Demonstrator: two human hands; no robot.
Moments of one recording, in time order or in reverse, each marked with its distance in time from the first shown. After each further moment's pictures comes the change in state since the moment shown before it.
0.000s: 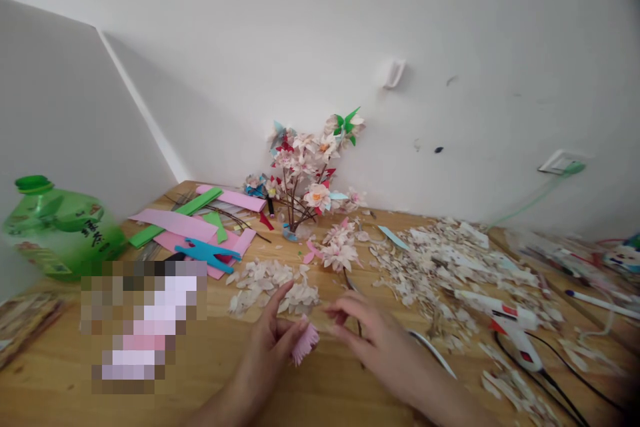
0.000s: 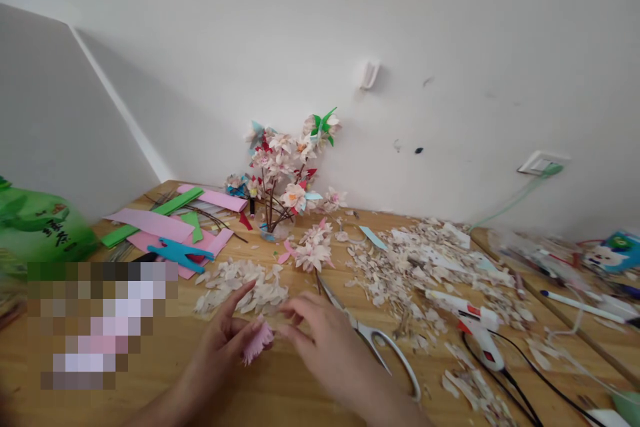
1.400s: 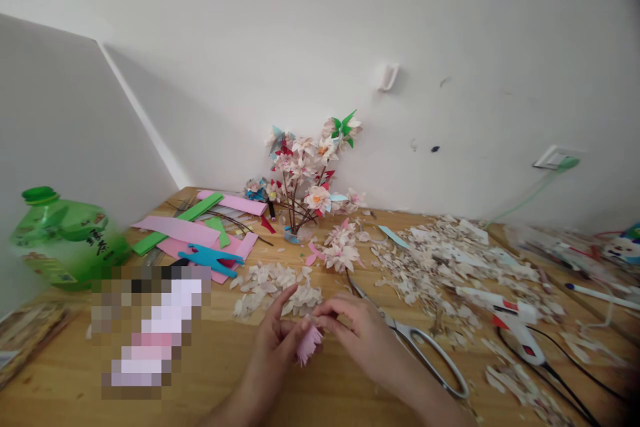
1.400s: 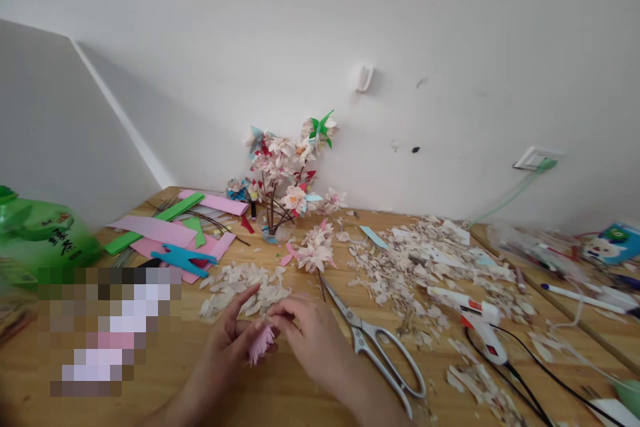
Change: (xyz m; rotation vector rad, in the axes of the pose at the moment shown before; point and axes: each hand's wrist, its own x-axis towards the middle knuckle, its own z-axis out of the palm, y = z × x) left_hand -0.001 0.010 0.003 -0.078 -0.024 -0.043; right_hand 0.015 -0.009 0.024 0.082 0.072 -0.037
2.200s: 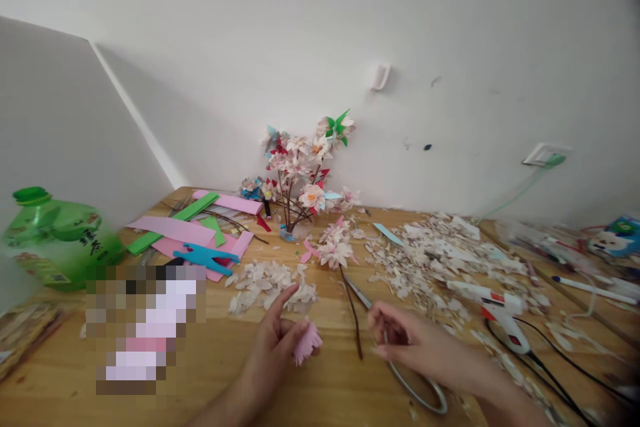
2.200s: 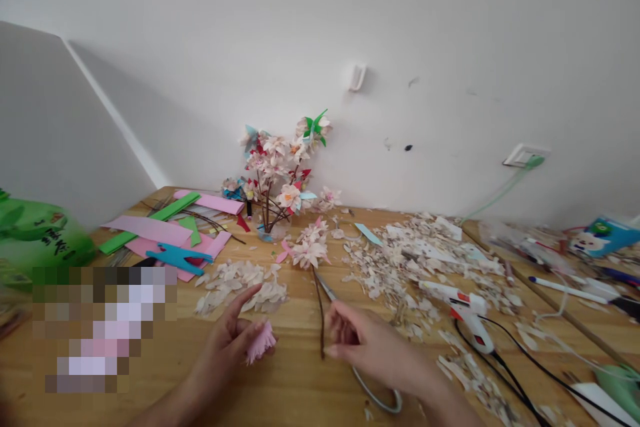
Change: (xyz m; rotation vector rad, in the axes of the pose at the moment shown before) left_hand 0.000 -0.016 0.000 0.056 -0.055 0.038; right_hand -0.043 0.053 -0.052 0.148 -0.243 0.281
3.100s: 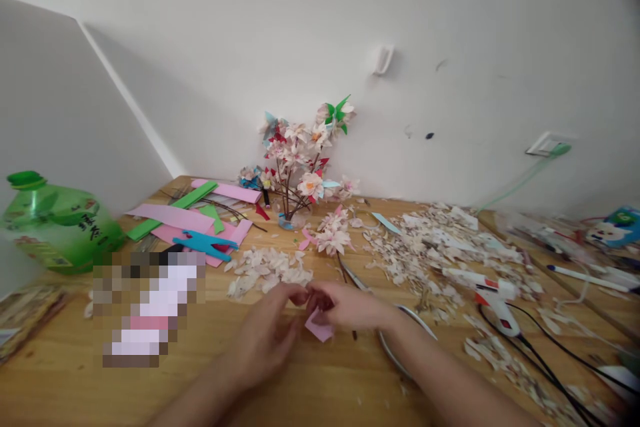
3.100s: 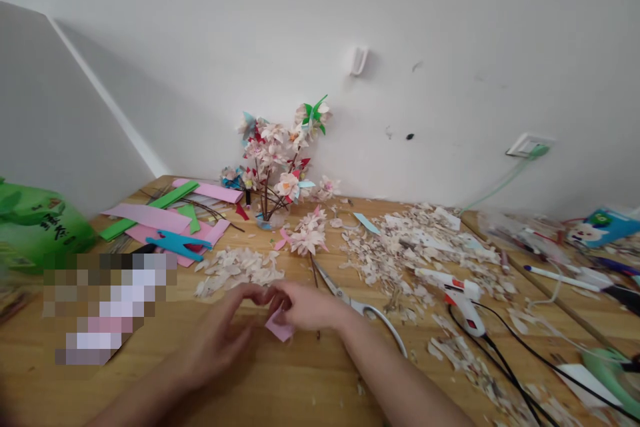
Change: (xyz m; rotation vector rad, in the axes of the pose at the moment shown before) left_hand -0.008 0.022 -0.019 0.883 -0.175 0.516; right_hand 0.074 -0.010 0.042 0.224 -0.329 -0.092
